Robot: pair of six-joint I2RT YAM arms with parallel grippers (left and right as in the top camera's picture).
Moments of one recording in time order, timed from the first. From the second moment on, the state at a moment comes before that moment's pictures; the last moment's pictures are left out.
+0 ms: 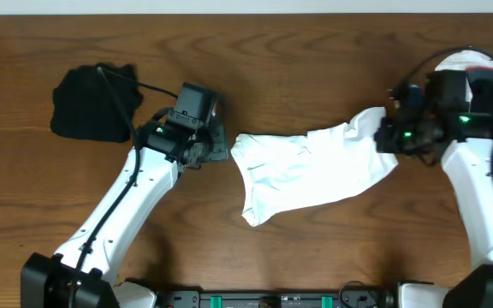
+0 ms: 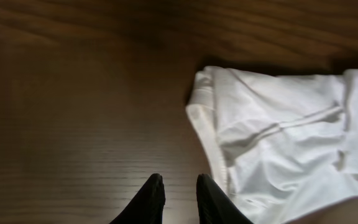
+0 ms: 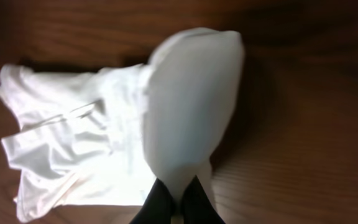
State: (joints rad) left arm -0.38 1.48 1.13 -0.79 0.04 -0.43; right arm -0.01 1.47 1.17 -0.89 -0.27 0.01
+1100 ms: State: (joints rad) left arm -0.26 1.64 1.12 -0.79 -0.06 -0.43; right arm 0.44 1.47 1.18 -0.83 -0.23 0.02
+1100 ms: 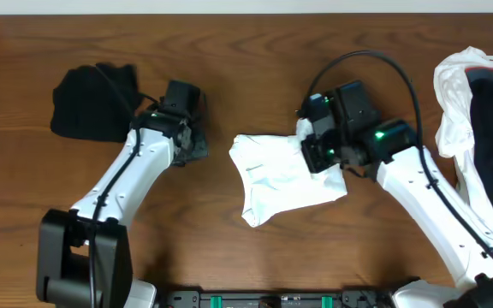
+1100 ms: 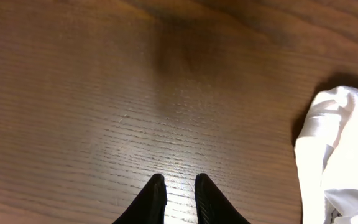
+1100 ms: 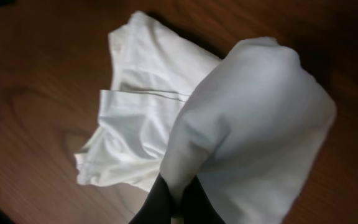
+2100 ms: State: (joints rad) left arm -0.26 1.65 1.12 -0.77 -0.06 -0.43; right arm 0.69 1.70 1.19 -0.69 -0.23 0.04
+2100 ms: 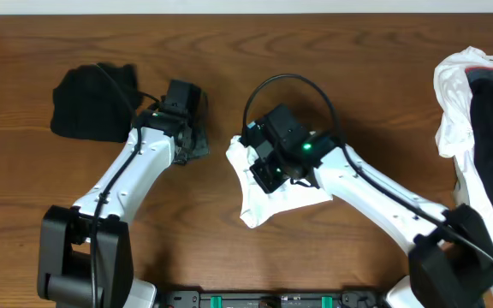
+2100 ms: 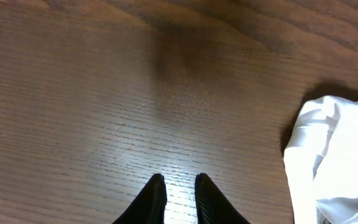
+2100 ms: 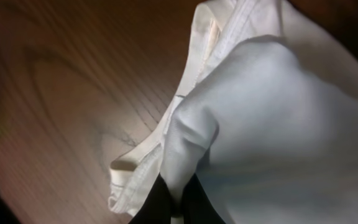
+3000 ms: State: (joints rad) left arm -0.26 1.65 1.12 -0.77 0.02 -0.41; right arm 0.61 1.74 1.22 -0.59 -0.42 0.08
